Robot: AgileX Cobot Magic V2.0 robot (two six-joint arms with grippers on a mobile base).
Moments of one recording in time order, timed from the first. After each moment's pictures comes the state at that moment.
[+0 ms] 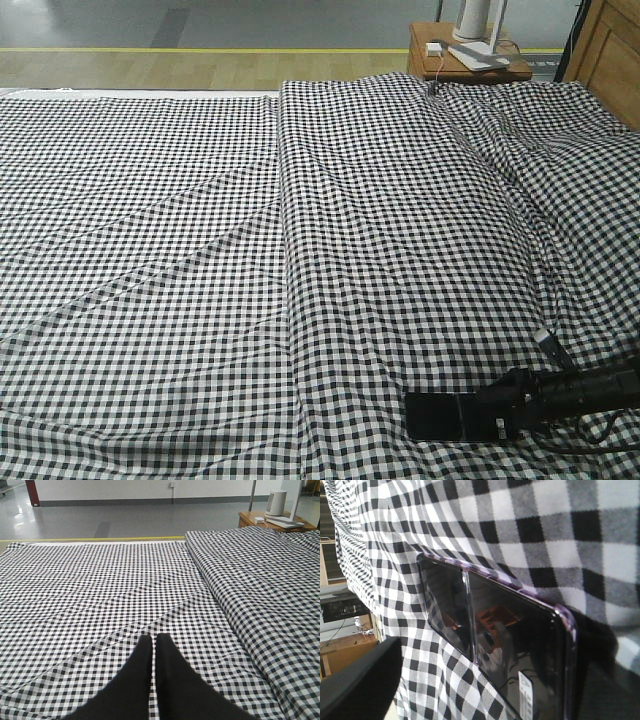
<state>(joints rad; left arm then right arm) 0.04 -0.02 0.03 -0.14 0.28 0.14 -0.48 2.88 -1.55 1.04 1.12 -1.23</state>
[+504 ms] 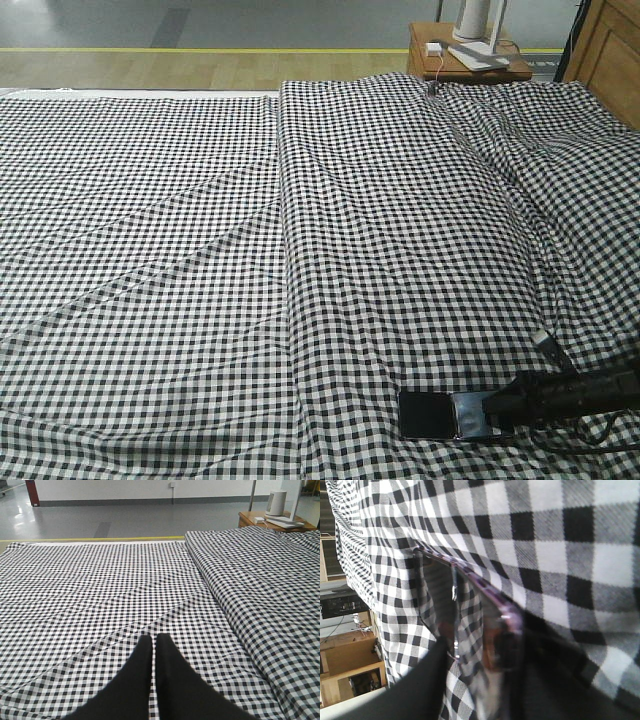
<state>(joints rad) 0.04 -0.02 0.03 -0.14 0.28 0.14 -0.48 2.88 -1.55 1.04 1.12 -1.25</state>
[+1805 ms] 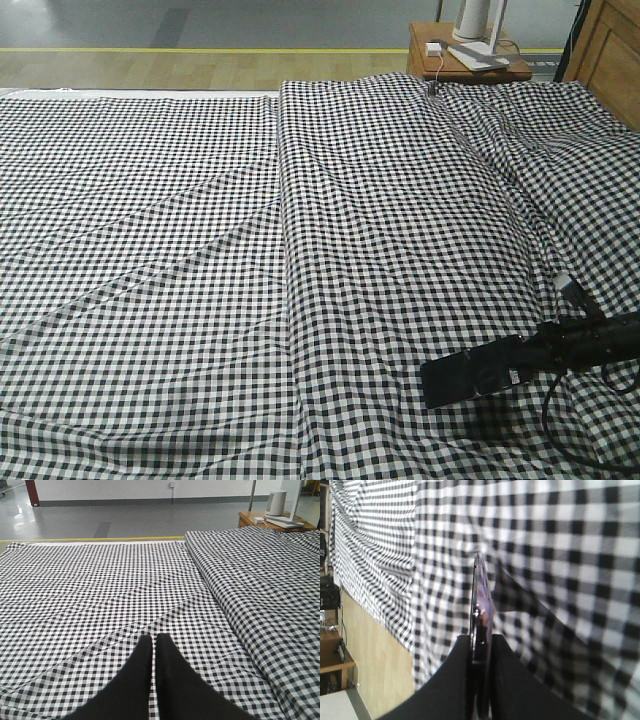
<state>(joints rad) 0.04 -0.02 0.03 -0.14 0.28 0.14 -0.47 2.56 -1.43 1.00 1.14 -1.24</state>
